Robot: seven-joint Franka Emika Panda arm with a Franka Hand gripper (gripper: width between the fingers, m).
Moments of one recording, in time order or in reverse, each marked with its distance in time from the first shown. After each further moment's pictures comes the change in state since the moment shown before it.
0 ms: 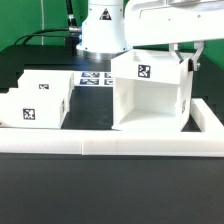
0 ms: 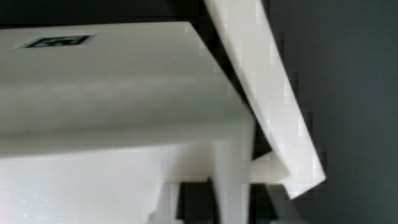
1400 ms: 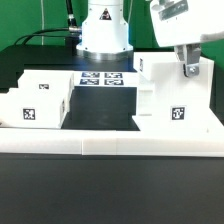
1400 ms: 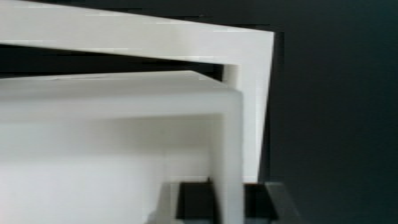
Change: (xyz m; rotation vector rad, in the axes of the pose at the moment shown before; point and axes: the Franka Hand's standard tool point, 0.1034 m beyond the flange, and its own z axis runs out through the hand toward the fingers) arm 0.042 -0.019 0.003 0.079 -0.050 0.903
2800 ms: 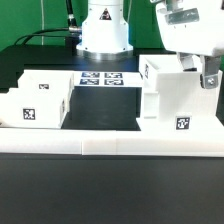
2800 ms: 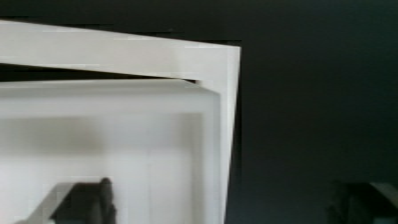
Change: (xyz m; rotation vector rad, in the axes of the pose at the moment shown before) arm -0.002 -0.021 0.009 -0.052 -0.029 0.009
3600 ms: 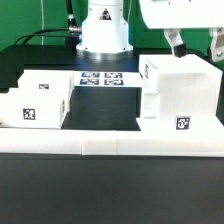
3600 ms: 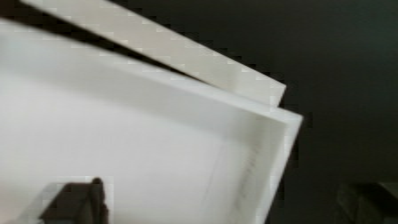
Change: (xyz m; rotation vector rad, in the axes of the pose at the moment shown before) arm -0.007 0.022 -0.038 -0.085 -0.064 -0.378
